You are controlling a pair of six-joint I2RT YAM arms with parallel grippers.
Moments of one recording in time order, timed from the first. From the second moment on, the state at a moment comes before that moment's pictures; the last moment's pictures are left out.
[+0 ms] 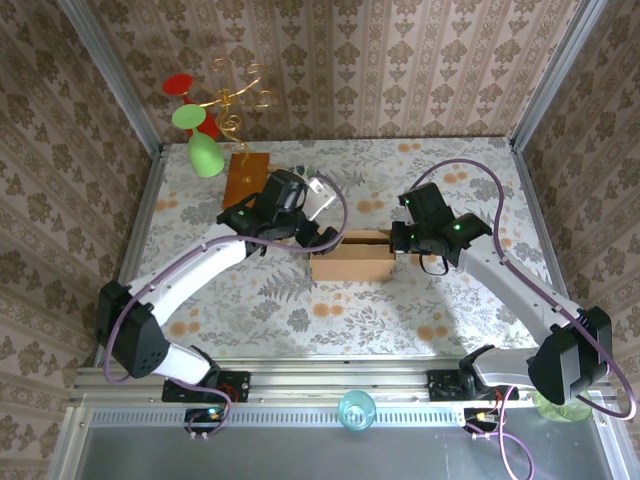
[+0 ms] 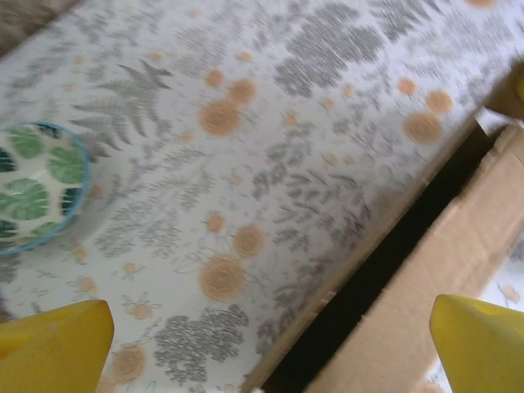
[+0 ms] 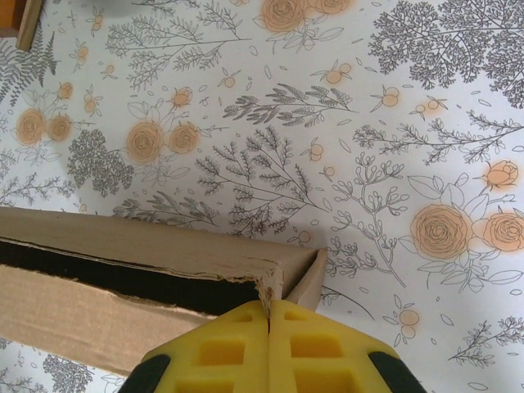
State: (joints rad) left arm -0.72 1.44 1.26 -0.53 0.12 0.13; right arm 0.44 1.28 1.09 -0.75 0.00 0.45
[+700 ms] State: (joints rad) left arm -0.76 1.19 1.19 -0.56 0.34 -0.08; right arm 0.46 1.26 1.09 -0.75 0.01 0.45
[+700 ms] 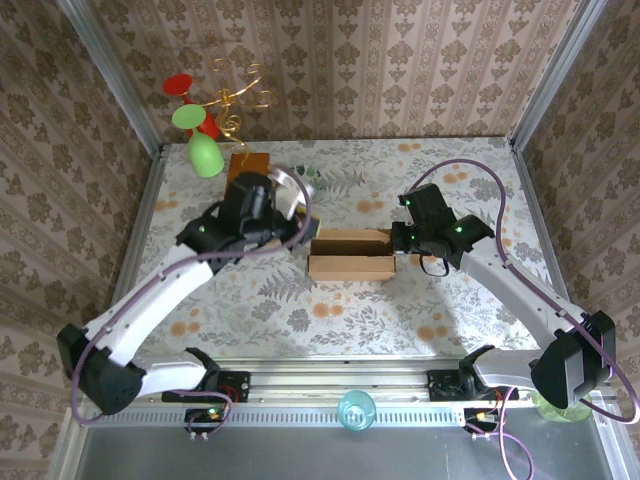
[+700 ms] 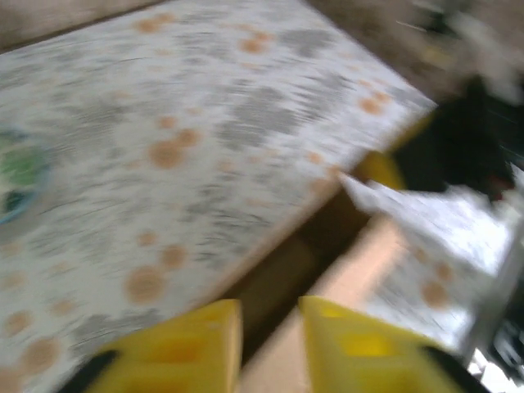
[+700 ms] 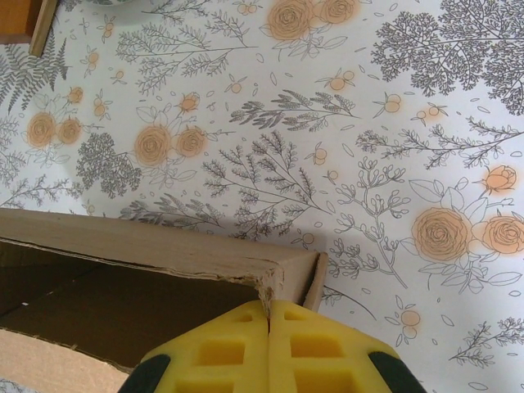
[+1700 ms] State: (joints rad) left arm -1.00 1.58 1.01 -0.27 0.07 -0.18; right arm 0.48 1.26 1.07 -0.75 0.02 0.50
